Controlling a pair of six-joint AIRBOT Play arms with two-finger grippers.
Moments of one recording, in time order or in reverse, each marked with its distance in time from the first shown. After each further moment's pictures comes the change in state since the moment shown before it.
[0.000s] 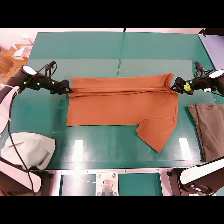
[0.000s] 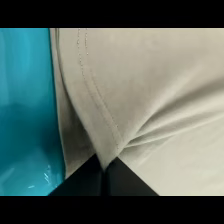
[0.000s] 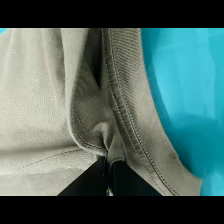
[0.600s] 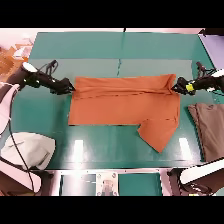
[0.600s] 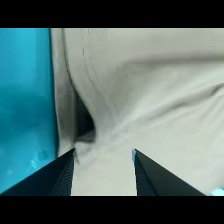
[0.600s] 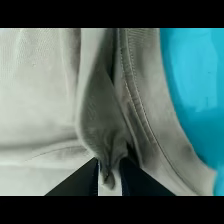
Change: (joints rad) left arm 0.000 0.000 0.073 0.006 -0.114 -0.095; right arm -0.029 0.013 0.030 -0.004 0.097 0.013
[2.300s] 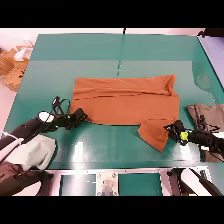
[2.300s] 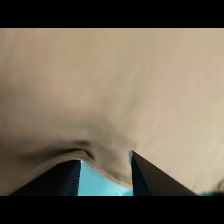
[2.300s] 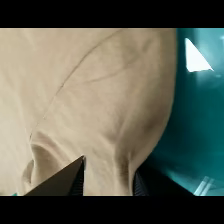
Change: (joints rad) left arm -0.343 0.556 -0.985 -0.270 0.754 -0.276; right arm -0.224 0.768 -1.198 0.190 -0.169 0.013
